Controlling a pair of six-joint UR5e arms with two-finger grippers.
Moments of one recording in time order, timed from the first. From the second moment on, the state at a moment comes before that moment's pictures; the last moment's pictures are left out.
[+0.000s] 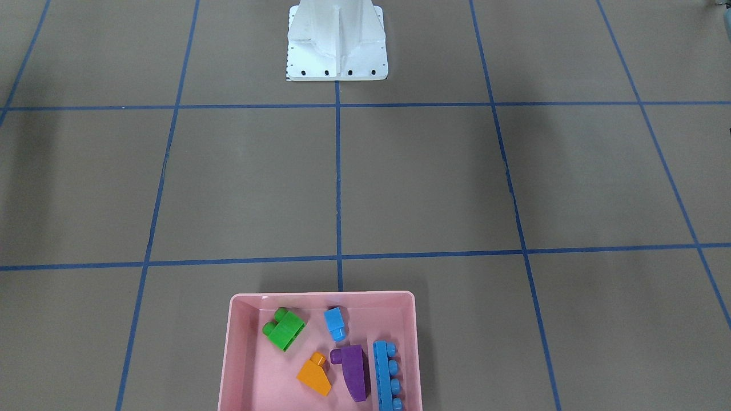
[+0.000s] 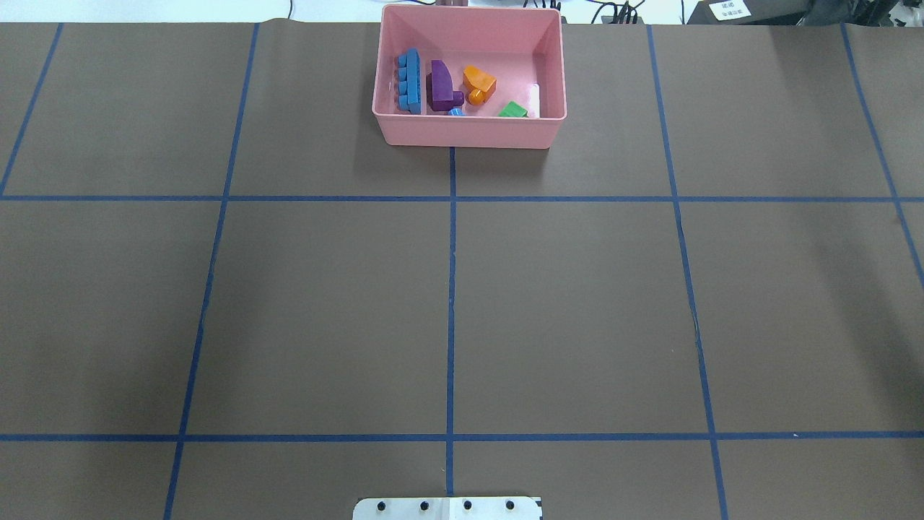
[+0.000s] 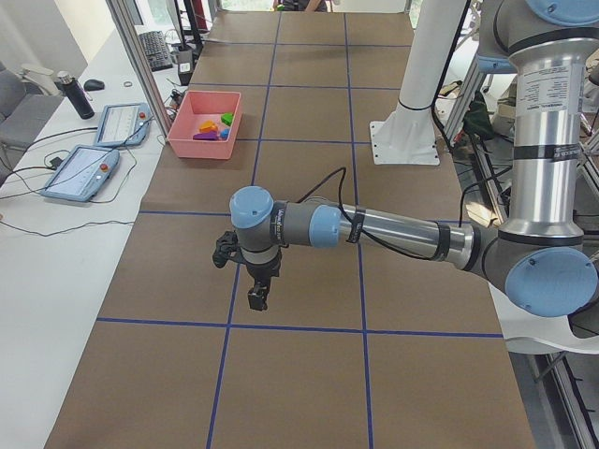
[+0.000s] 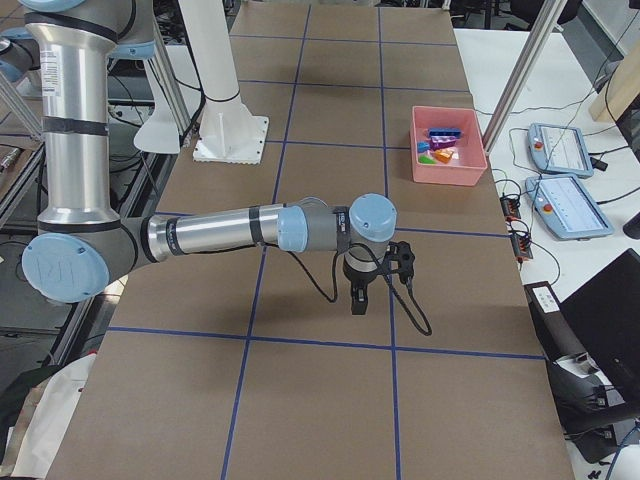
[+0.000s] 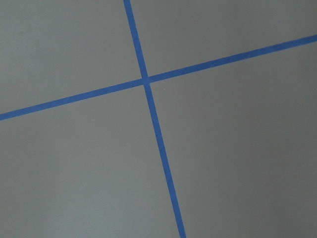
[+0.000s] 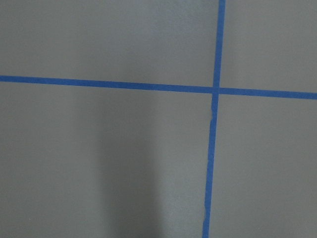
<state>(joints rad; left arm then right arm) -1.48 -1.52 -1.78 -1.46 -2.28 0.13 1.51 -1.61 1.80 -1.70 2.40 0.02</state>
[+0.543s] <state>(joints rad) -1.48 -1.54 -1.78 -1.46 -2.29 0.12 1.50 -1.63 1.84 -1.69 2.40 0.03</state>
